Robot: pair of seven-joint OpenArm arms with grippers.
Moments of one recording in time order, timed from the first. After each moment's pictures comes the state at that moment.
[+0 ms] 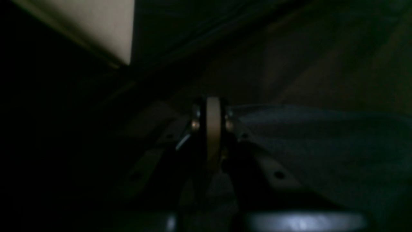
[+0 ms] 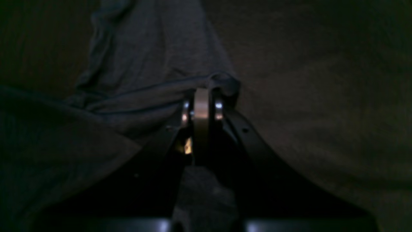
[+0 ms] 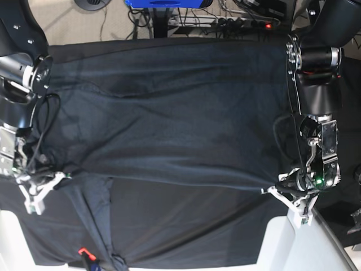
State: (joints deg) left arm -23.8 -16.7 -7.3 64.1 -13.2 -8.7 46.2; right arm 29.2 11.4 21.9 39.6 -8.2 29.9 -26.5
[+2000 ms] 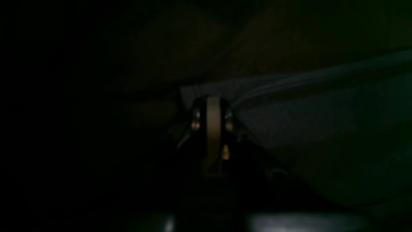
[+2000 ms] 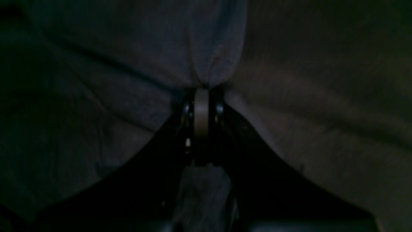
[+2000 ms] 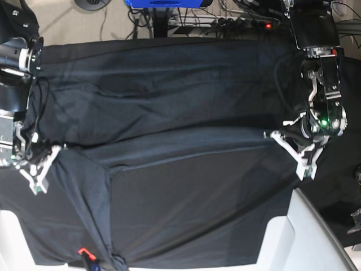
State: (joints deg) left arm -0.1 -16.6 -12.3 90.5 -13.4 -9.0 57.5; right arm 23.1 15.1 15.2 44.5 -8.1 32.3 -37.2
